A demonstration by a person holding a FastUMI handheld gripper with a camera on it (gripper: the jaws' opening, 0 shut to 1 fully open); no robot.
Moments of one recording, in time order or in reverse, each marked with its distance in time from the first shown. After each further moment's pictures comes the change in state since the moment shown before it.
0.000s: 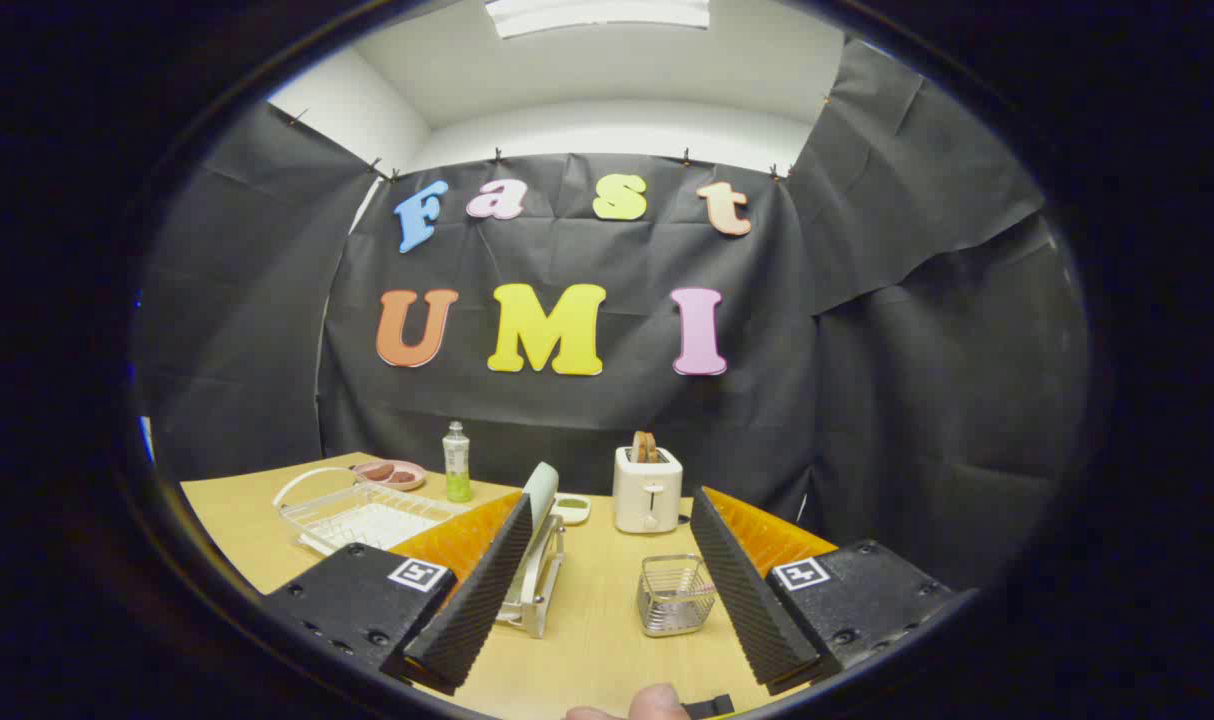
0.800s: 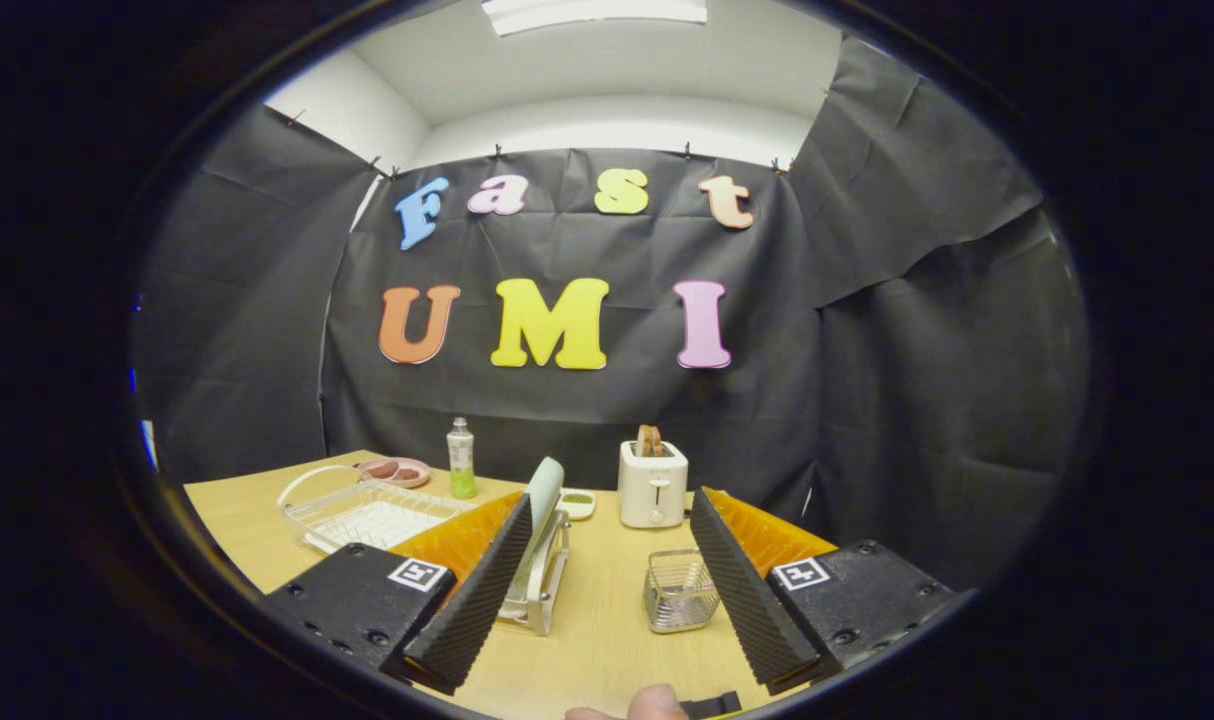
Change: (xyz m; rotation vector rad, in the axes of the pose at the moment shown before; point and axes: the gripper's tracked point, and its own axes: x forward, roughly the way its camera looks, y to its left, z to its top) arm 0.004 0.005 0.000 0.015 0.020 0.018
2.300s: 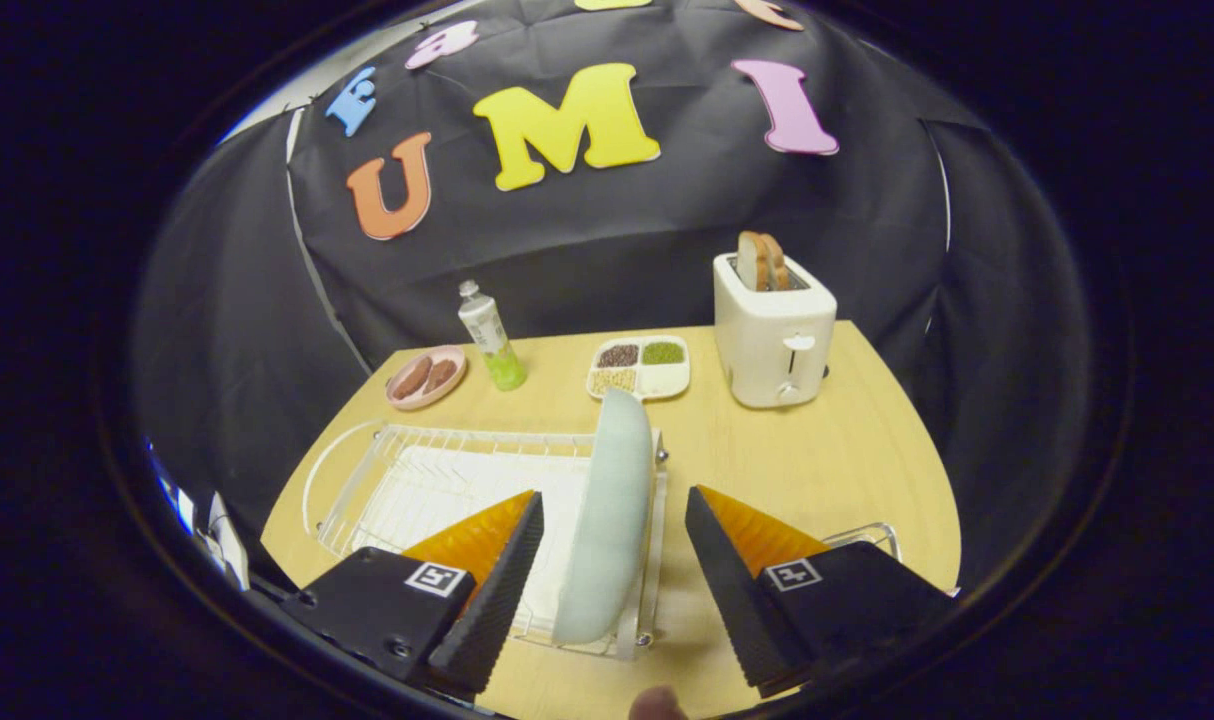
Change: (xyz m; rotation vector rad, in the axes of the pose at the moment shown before) arm 0.190 0.092 -0.059 0.137 0.756 0.211
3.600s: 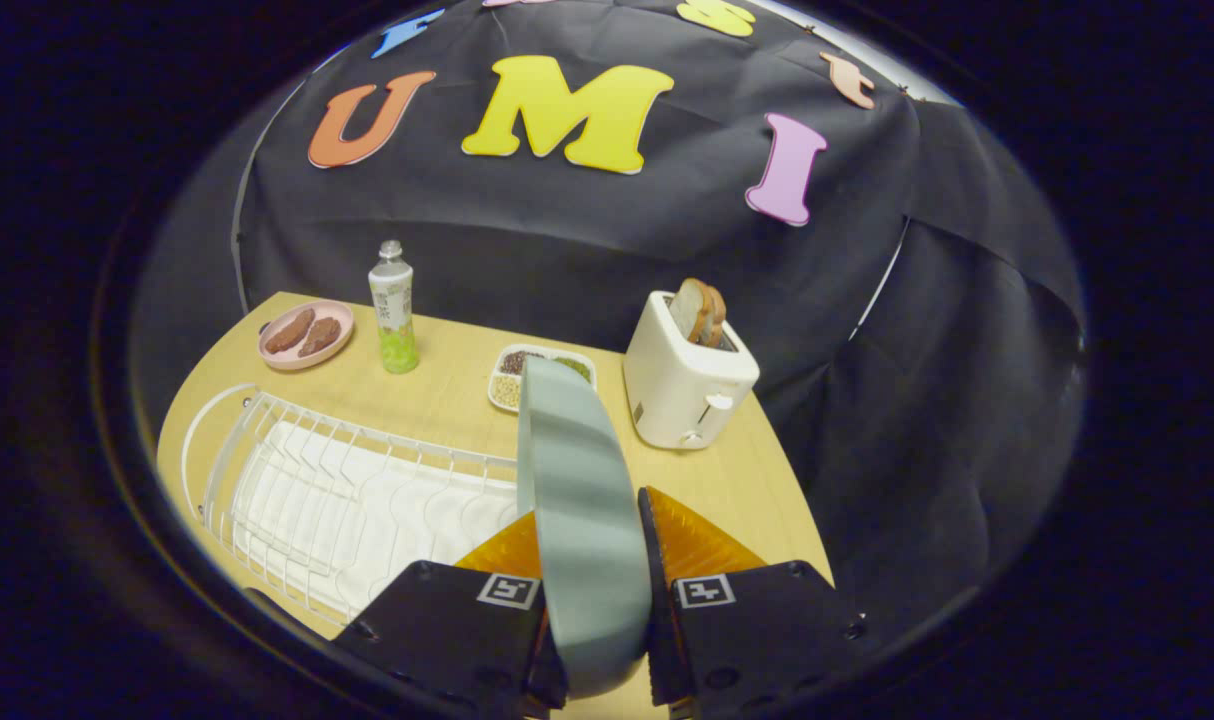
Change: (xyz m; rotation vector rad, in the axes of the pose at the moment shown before) arm -0.022 0.008 0.048 -0.191 -0.117 -0.473
